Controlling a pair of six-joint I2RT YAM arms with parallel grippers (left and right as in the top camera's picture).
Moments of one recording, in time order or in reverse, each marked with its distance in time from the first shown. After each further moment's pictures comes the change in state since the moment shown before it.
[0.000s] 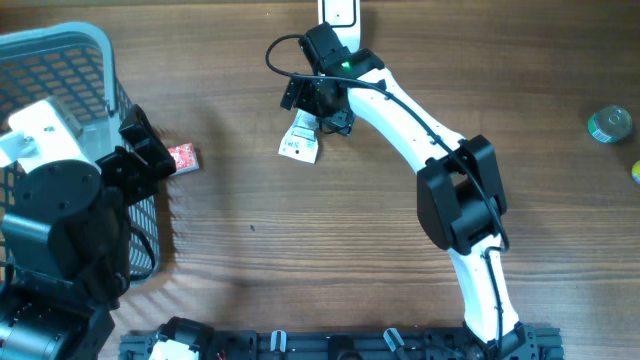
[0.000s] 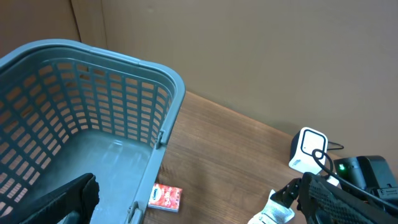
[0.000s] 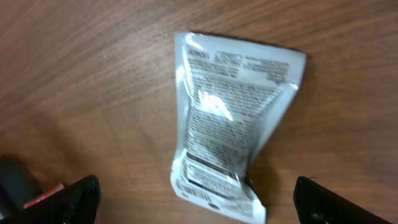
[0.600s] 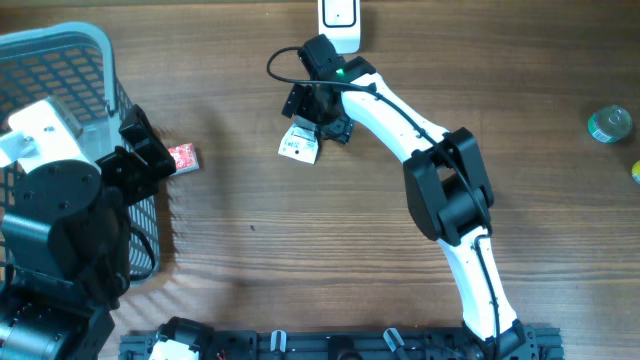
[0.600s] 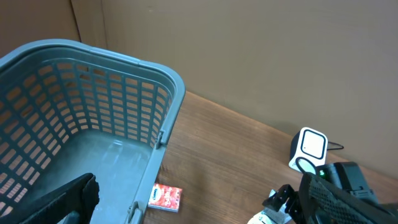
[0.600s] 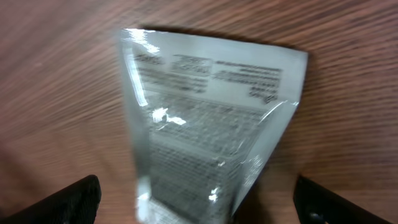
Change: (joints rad) left arm 0.000 0.000 0.000 0.000 0.000 0.000; right arm -0.008 0.092 0.002 0.013 -0.009 0.027
